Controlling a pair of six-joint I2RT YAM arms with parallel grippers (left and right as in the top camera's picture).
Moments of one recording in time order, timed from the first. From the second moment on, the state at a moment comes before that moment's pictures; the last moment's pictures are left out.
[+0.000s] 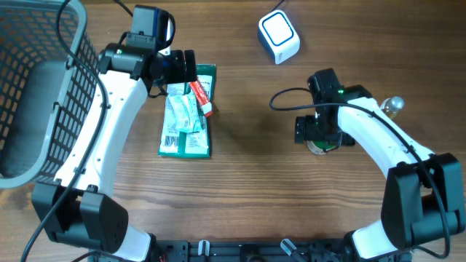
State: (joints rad) left arm -0.20 1.69 1.58 -0.96 -0.06 -0.26; right arm 0.25 1.70 1.09 -0.93 0.08 0.31
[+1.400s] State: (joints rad) left arm -0.20 1.69 1.58 -0.93 -0.06 -0.26; right arm 0.52 1.83 1.36 -0.66 -0.41 0.44
